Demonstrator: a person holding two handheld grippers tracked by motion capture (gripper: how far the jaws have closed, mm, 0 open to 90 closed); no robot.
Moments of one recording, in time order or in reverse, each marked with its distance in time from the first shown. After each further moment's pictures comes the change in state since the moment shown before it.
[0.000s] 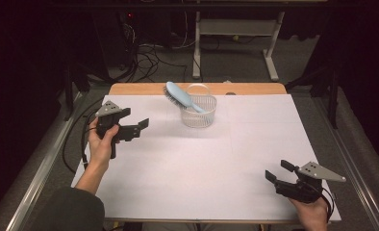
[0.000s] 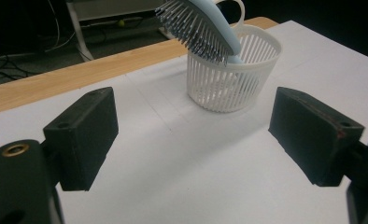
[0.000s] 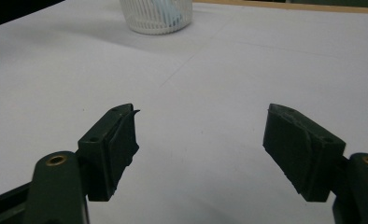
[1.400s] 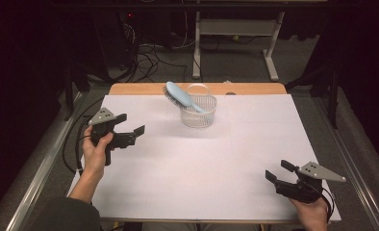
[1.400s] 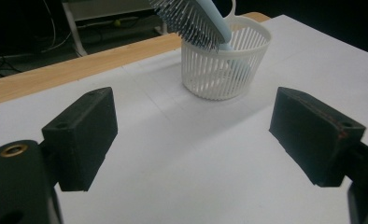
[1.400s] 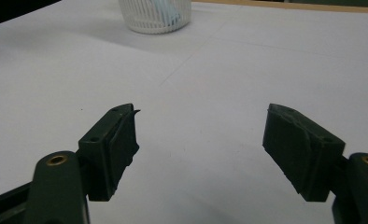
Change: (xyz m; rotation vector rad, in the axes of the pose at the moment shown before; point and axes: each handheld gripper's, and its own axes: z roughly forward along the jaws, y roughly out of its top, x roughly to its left) left arm -0.003 -0.015 -0.017 0.001 -0.016 0.016; right arm 0.000 0.000 0.000 0.002 -0.005 0.003
